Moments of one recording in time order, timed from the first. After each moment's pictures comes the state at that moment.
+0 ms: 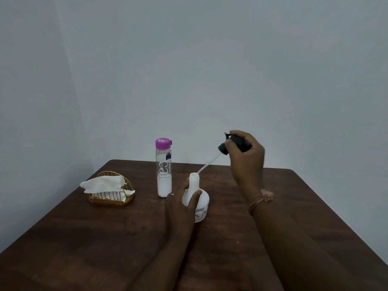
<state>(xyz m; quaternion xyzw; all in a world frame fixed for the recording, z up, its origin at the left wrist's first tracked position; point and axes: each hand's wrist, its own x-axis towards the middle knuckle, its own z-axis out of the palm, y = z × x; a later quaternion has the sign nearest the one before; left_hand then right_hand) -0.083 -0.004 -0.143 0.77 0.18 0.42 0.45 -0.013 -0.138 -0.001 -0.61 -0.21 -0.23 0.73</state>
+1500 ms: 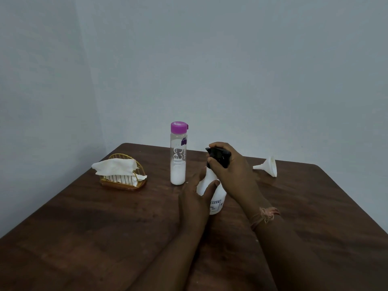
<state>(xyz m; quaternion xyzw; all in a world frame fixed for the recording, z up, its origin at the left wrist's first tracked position) -0.084 -0.001 -0.145 0.72 0.17 0.40 0.53 -0.022 -0.094 -0.058 -0.76 -0.35 -0.10 0.54</state>
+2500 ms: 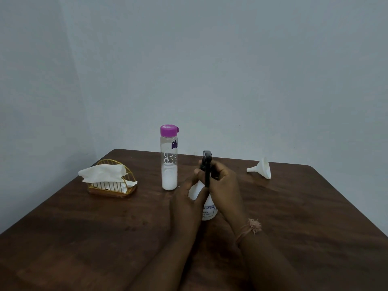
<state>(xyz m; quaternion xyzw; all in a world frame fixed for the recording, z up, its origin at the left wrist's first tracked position) -0.083 -0.001 -0.142 0.73 0.14 0.41 0.53 -0.017 -0.081 -0.100 -0.65 -0.27 0.00 0.71</state>
